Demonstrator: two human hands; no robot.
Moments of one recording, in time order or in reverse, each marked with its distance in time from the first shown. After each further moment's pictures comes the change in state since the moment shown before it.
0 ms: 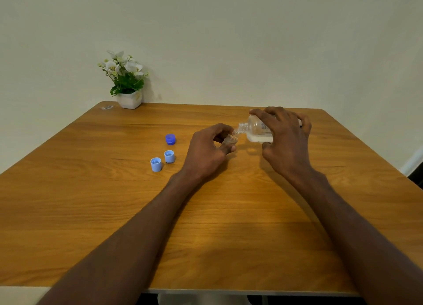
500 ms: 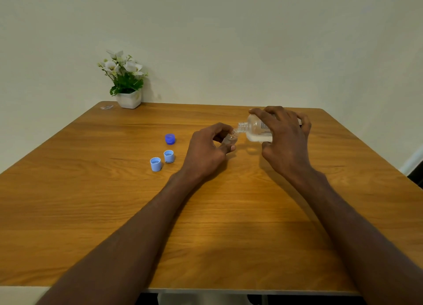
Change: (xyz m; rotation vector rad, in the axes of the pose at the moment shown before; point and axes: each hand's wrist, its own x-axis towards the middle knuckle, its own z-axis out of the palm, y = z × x) left_hand 0.000 0.002 0.000 -0.015 0.005 0.002; right_hand 0.000 -0.001 0.000 -0.002 0.012 -0.006
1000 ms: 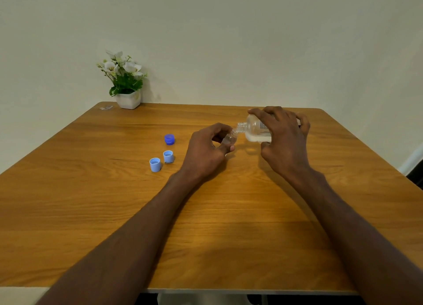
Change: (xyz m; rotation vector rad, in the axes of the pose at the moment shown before) left_hand 0.000 0.000 0.000 -0.011 -0.003 -0.003; right_hand 0.000 0.001 0.001 0.001 0.006 -0.007
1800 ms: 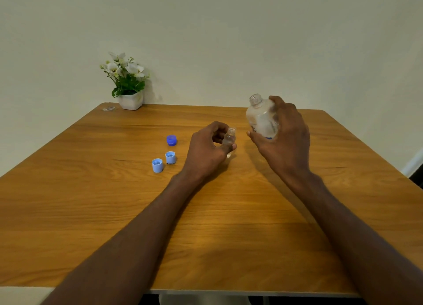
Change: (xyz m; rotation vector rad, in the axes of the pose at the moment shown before) left_hand 0.001 0.000 0.000 -0.013 0.057 -0.042; right_hand 0.001 -0.016 -0.003 0.240 0.189 0.094
